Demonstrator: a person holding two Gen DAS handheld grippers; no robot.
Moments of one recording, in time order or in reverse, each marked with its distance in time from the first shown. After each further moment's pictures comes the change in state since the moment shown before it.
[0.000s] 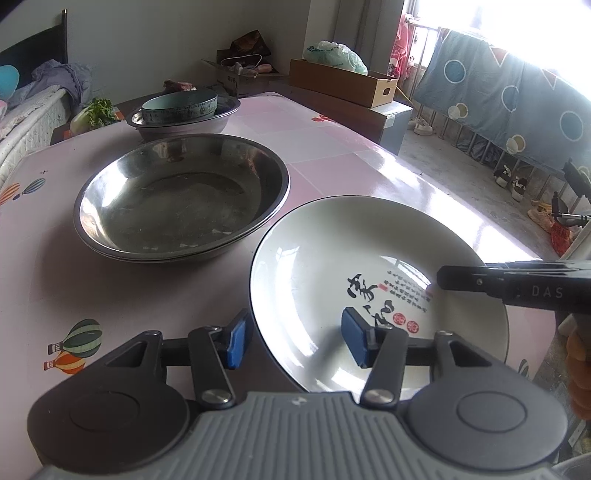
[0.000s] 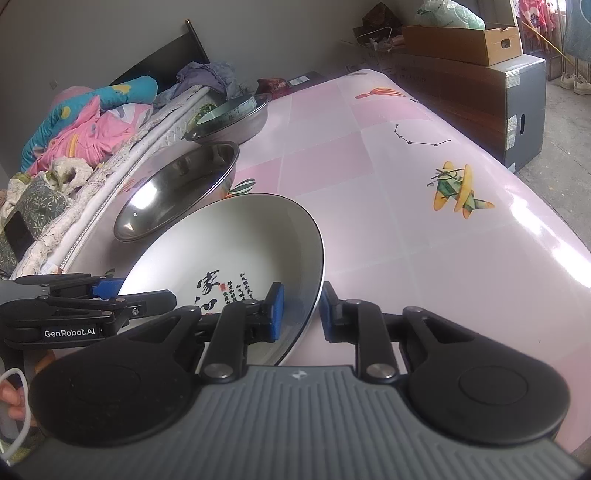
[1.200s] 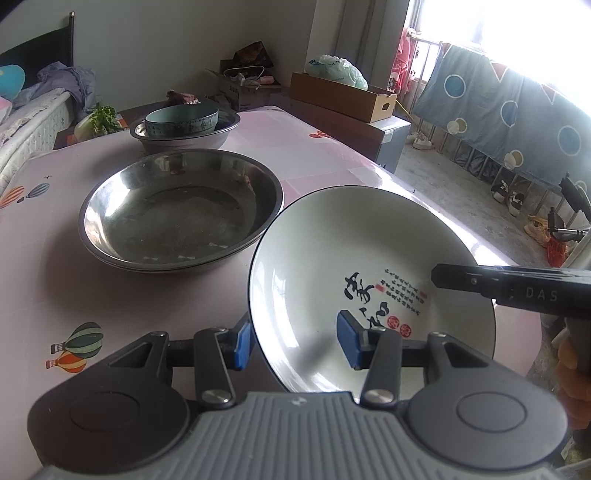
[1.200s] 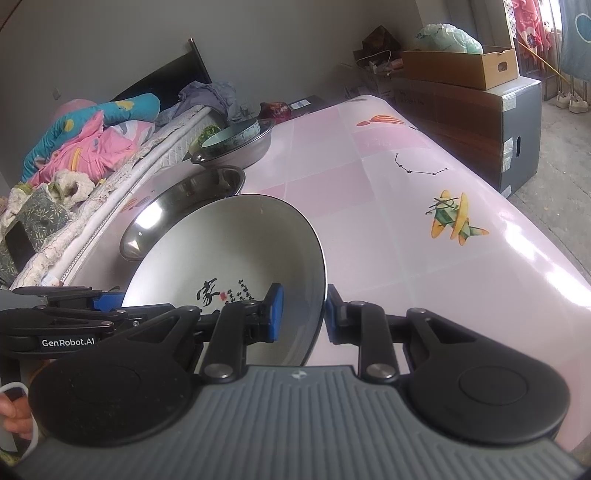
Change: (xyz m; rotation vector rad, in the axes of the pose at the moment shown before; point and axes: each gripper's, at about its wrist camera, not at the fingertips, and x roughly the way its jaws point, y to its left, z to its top) left arm -0.015 -0.005 0.002 -0.031 -0.043 0.001; right arm -0.018 0.006 0.004 -0.003 -0.069 -0.002
